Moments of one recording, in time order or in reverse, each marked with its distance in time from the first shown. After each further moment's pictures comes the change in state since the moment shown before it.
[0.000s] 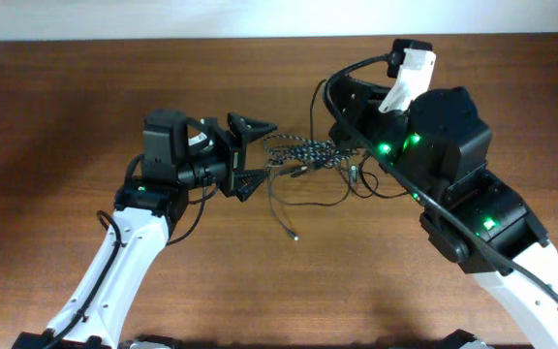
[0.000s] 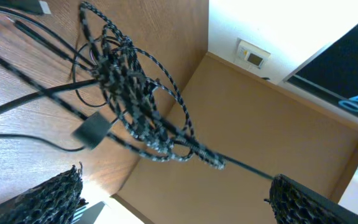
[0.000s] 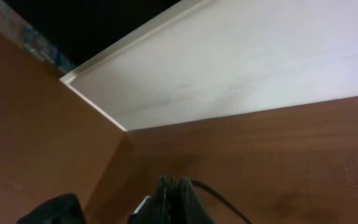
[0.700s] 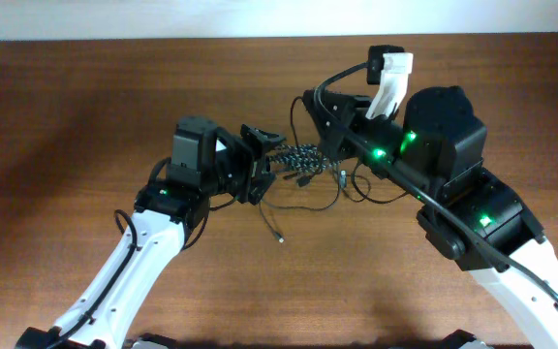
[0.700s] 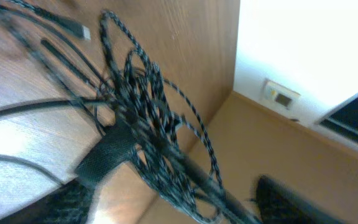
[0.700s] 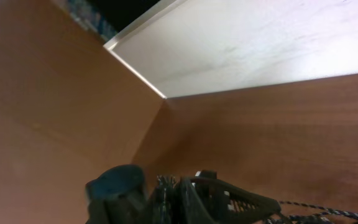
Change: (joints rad) left arm -0.128 0.000 0.000 -0.069 -0.291 -0.020; right arm 0.000 0.010 0.000 0.000 -0.229 0.048
